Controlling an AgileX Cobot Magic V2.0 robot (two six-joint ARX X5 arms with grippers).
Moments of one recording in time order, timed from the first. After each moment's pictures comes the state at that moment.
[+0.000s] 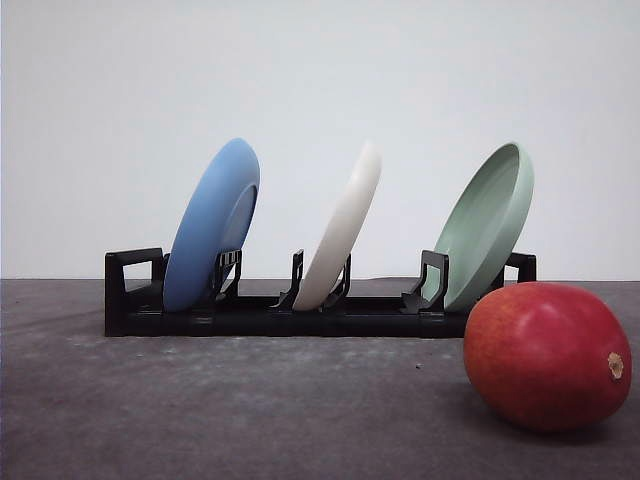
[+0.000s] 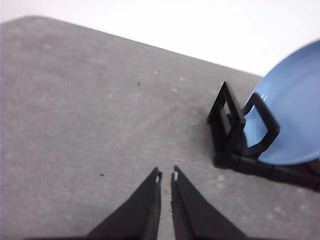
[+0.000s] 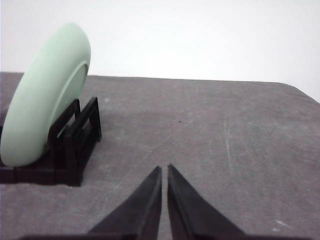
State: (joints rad) left_arx -0.03 0.00 0.02 -0.18 -0.02 -0.27; right_arx 0.02 0.00 0.01 -0.06 0.03 0.03
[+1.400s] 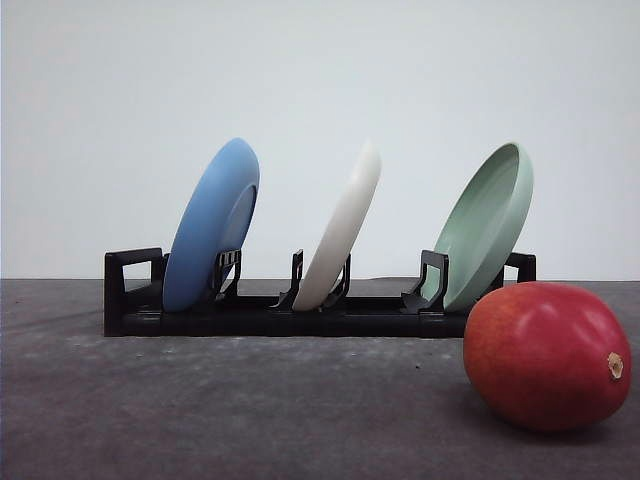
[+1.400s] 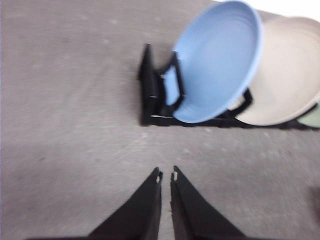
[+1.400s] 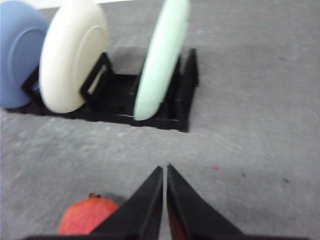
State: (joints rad) left_arx -0.16 0.57 0.77 -0.74 0.16 -0.19; right_arx 0.09 0.46 0.64 -0.65 -0.28 0.11
